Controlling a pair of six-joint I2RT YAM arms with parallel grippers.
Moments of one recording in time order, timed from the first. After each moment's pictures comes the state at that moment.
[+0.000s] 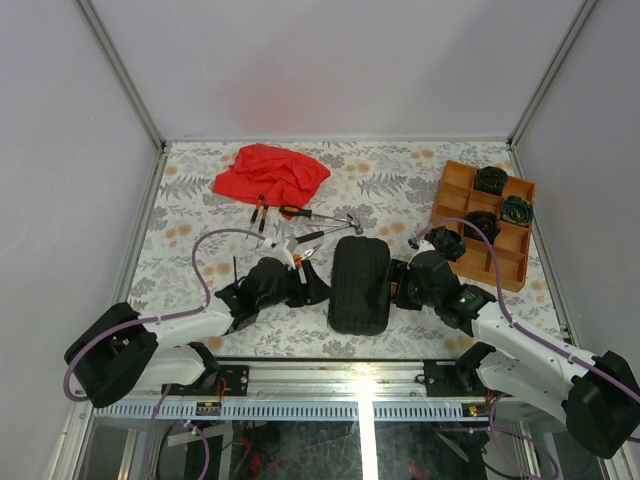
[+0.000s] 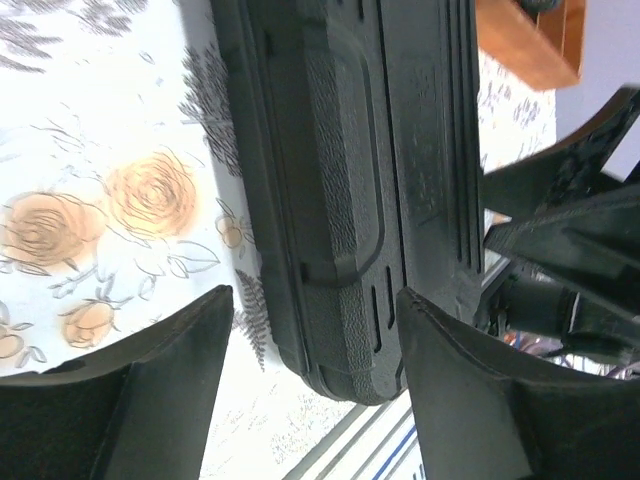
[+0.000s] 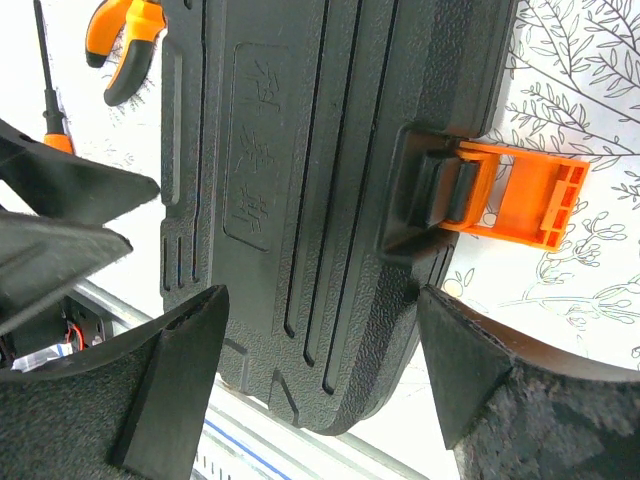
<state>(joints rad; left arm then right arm) -0.81 1.24 0.38 0.33 0.14 -0.91 0.66 0.93 0.44 -0.25 -0.10 0.80</state>
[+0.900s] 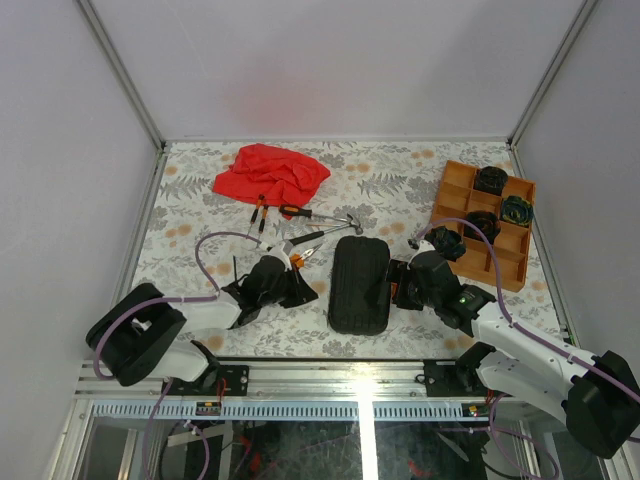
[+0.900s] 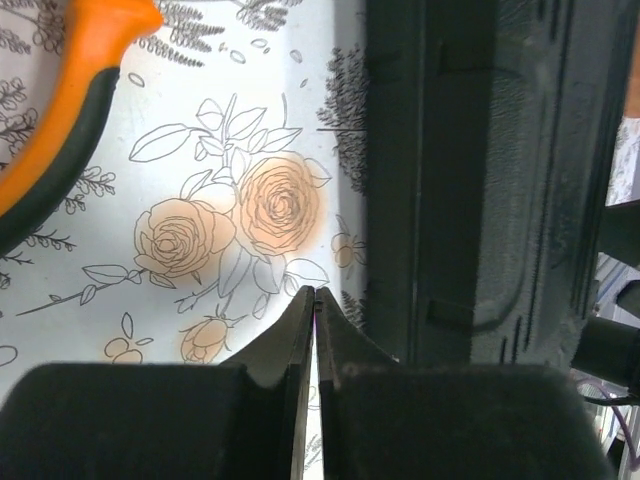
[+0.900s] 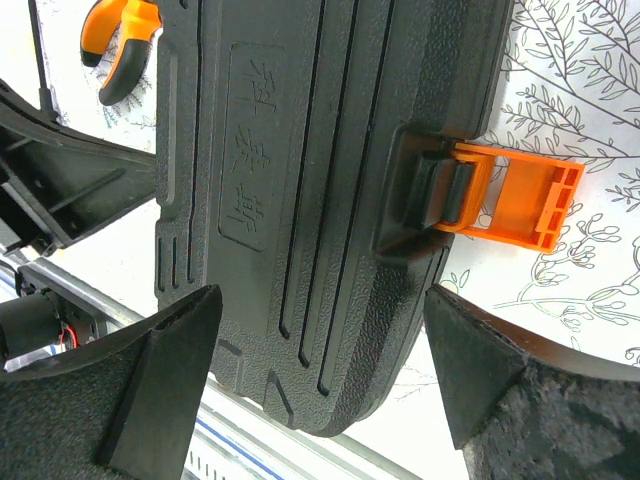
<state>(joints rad) -0.71 1.35 0.35 0.38 0.15 -0.90 0.66 0.93 0.43 -0.25 -0.09 0.79</state>
